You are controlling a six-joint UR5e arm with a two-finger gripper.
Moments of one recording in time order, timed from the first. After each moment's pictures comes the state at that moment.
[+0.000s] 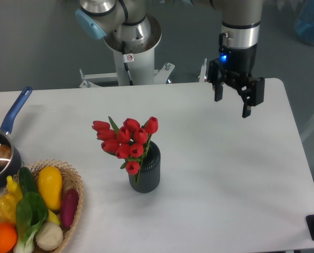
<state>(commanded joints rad) 2.77 -1.62 -1.70 -1.02 1.27 1.69</state>
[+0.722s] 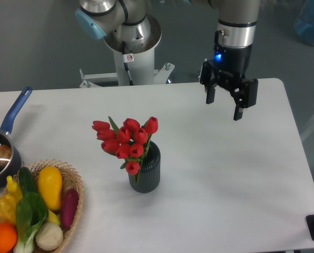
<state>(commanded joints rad) 2.78 -1.63 -1.72 -1.02 1.21 1.68</state>
